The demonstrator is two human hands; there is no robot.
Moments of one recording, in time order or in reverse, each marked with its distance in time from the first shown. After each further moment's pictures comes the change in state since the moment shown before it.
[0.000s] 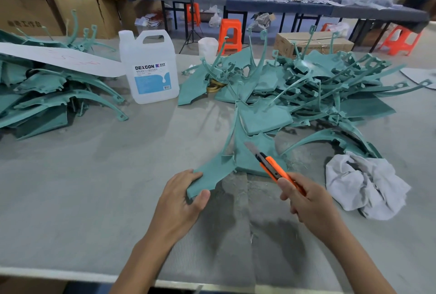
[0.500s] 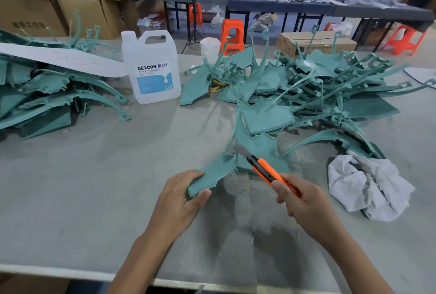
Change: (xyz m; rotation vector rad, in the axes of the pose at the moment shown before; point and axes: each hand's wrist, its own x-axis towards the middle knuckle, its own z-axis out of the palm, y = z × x) left_hand 0.002 -0.005 -0.007 0.025 -0.018 0.035; right_hand -0.003 -0.016 0.005 0.022 -0.052 -0.036
